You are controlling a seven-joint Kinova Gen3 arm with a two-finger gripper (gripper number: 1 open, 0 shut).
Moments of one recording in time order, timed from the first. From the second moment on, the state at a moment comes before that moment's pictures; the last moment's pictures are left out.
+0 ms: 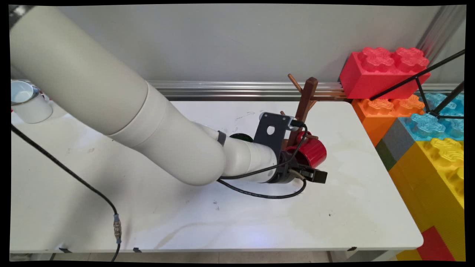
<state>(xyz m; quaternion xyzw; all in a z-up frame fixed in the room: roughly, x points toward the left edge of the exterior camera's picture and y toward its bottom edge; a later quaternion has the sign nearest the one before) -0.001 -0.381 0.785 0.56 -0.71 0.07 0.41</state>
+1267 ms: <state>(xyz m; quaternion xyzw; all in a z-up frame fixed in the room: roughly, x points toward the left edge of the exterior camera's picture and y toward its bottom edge) -0.013 -0.393 0.758 0.60 -0.65 0.05 0.47</state>
